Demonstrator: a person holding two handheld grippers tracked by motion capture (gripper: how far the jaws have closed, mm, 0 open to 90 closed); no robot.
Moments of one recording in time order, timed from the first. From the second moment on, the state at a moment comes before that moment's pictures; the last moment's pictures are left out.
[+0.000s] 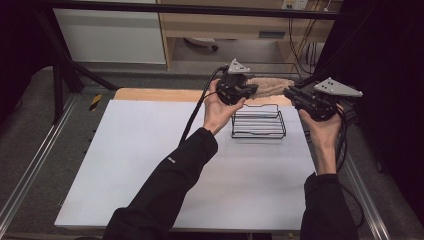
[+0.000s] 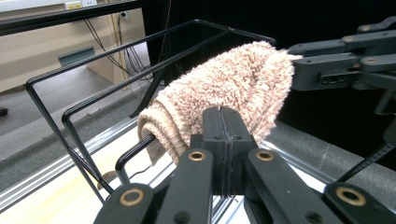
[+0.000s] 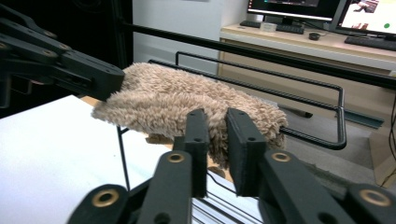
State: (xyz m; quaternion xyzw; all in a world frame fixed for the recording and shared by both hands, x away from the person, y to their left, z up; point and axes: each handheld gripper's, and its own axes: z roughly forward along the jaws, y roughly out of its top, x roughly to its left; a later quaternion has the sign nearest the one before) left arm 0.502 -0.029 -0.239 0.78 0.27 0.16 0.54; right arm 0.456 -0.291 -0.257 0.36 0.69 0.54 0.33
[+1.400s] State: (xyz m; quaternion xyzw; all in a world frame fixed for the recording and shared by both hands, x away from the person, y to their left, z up) left arm 0.503 -0.030 -0.256 0.79 0.26 0.18 0.53; right arm 0.459 -0.290 -0.277 0.40 0.69 0.52 0.30
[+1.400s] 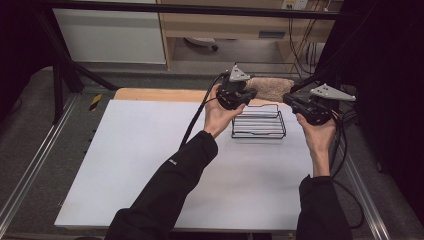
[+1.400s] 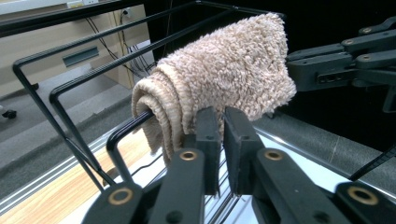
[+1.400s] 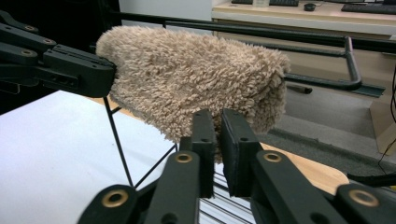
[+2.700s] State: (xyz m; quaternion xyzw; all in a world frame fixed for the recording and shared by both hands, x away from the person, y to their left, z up) left arm 0.456 0.081 -0.291 0.79 0.32 0.15 0.50; right arm 0.427 -0.279 -0.277 0.42 0.69 0.54 0.24
